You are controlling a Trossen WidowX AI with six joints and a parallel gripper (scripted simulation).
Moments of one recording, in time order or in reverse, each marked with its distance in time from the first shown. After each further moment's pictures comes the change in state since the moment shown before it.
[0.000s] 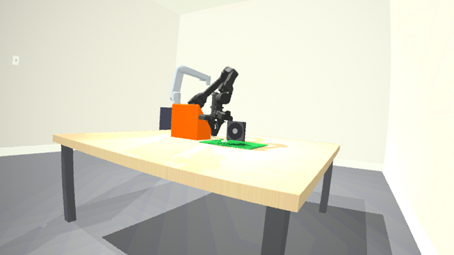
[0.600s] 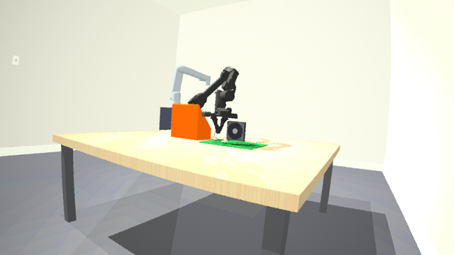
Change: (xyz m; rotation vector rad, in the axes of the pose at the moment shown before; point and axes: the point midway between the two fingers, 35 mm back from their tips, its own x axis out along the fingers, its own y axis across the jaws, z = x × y) arm -0.015 0.022 0.000 0.341 -0.013 -0.009
